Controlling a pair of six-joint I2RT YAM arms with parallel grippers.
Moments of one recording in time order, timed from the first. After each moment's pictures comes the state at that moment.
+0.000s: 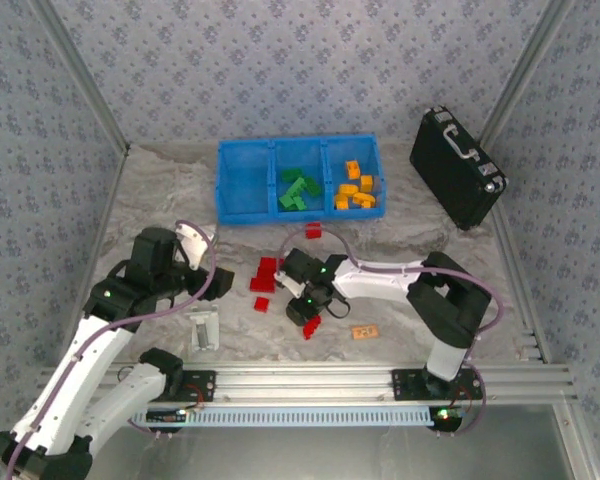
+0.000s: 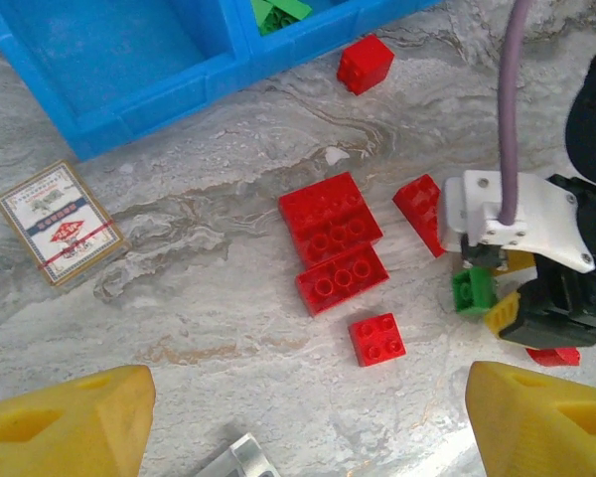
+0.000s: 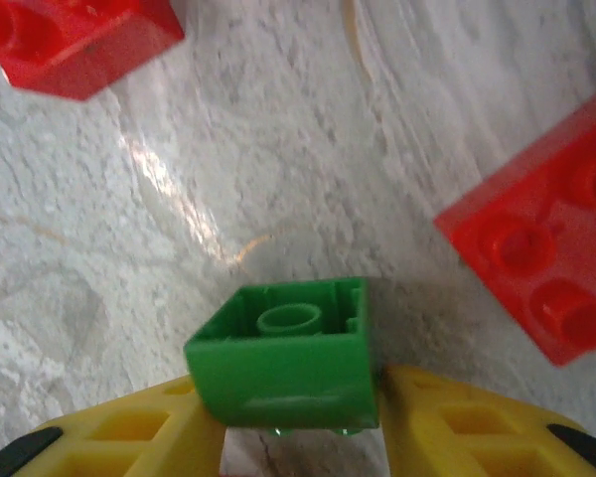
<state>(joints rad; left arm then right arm) -0.42 0.73 0.87 -0.89 0.18 0.01 0.99 1.76 1.05 -0.55 -0.13 0.13</state>
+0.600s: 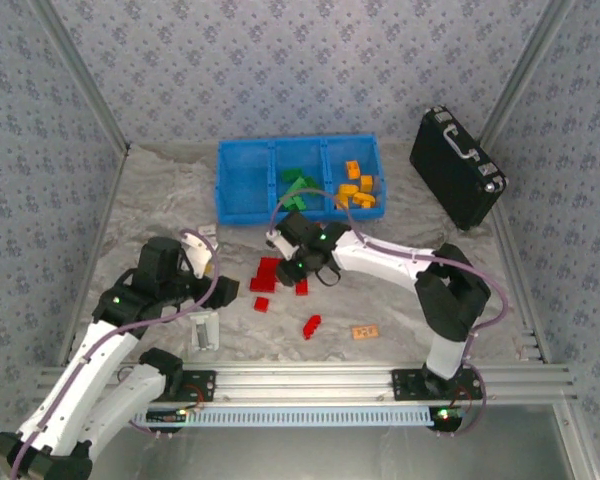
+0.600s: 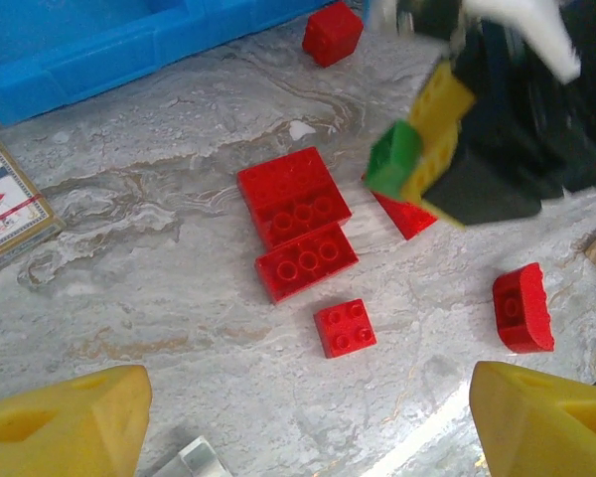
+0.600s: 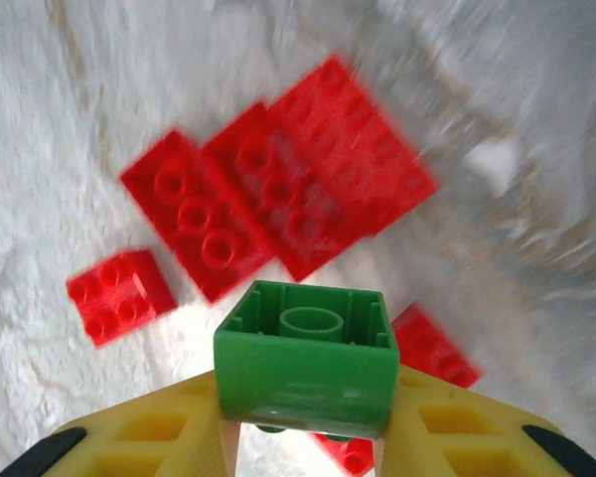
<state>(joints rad) -0.42 0.69 0.73 -0.79 0.26 -0.03 0.87 1.78 1.33 -0.62 -0.09 0.09</state>
